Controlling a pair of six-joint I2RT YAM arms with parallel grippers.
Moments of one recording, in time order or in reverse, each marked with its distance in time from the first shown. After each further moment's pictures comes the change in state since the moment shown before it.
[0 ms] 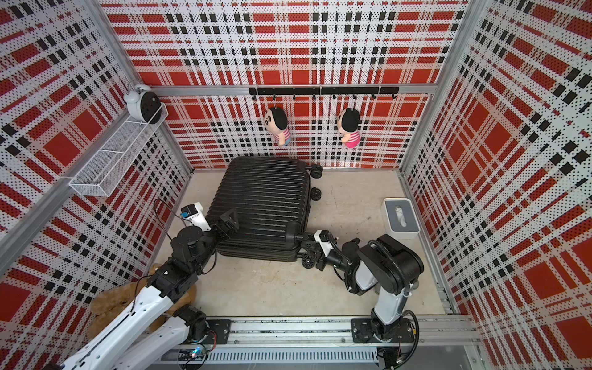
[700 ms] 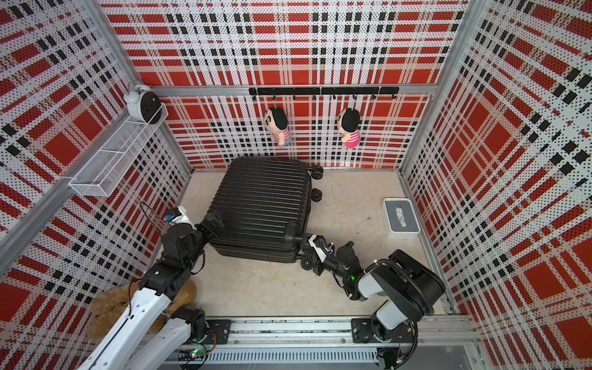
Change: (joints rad) left arm 0.279 -0.028 0.025 -0.177 0.048 0.003; right arm 0.137 -0.235 -0.024 -0.303 0.224 -0.105
